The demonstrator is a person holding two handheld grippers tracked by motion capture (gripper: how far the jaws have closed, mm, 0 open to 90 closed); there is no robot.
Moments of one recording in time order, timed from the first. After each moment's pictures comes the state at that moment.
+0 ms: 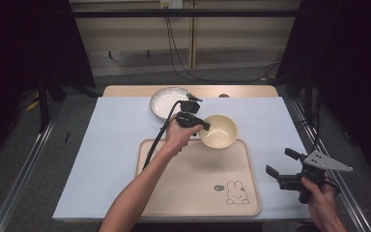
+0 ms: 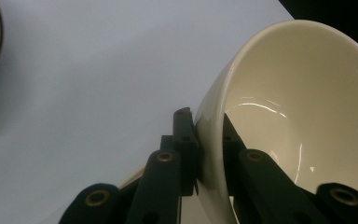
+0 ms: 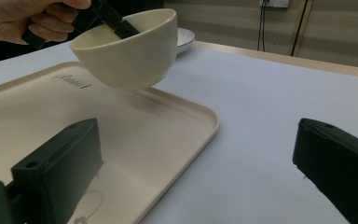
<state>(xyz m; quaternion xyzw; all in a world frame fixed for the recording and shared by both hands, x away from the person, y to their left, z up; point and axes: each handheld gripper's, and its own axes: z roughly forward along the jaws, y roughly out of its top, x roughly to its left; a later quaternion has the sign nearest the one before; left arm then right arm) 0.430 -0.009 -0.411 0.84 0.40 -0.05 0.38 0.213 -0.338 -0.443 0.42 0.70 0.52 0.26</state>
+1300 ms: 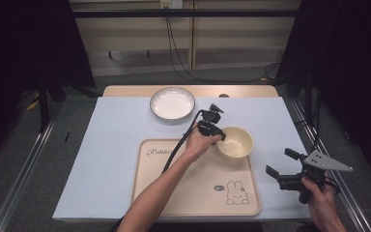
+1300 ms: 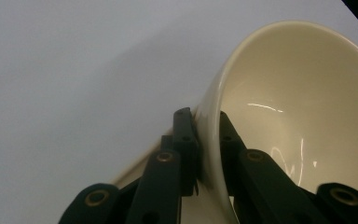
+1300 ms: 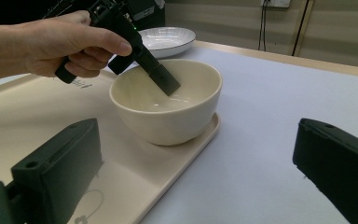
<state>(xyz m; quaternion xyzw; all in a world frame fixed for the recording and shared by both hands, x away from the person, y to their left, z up) 0.427 -0.072 -0.452 0.86 0.38 -0.06 0.33 0.213 -0.338 -0.444 0.42 0.70 0.52 0.26</state>
